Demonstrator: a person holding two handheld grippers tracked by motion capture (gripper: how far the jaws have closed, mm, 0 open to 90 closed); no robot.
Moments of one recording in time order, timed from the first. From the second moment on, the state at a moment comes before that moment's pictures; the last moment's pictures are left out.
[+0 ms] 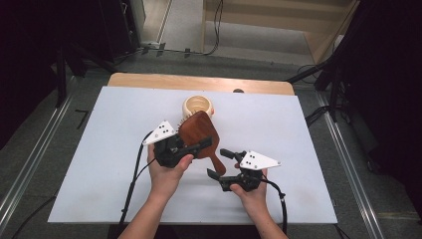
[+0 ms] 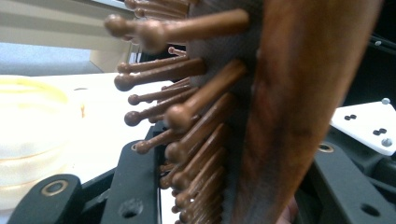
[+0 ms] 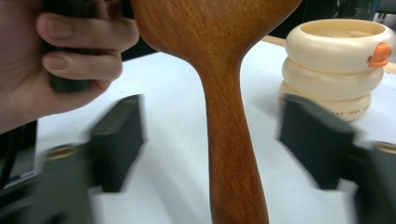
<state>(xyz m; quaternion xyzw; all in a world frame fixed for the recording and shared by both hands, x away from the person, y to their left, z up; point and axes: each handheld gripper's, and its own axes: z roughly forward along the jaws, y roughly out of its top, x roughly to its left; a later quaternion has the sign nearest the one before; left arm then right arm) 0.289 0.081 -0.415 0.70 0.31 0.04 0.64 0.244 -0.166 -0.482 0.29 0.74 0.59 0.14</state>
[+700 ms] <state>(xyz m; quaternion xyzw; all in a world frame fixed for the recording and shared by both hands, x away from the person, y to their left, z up) 0.297 0.095 -0.407 0.69 0.32 0.06 0.65 0.229 -0.244 -0.492 0.31 0.73 0.59 0.18</state>
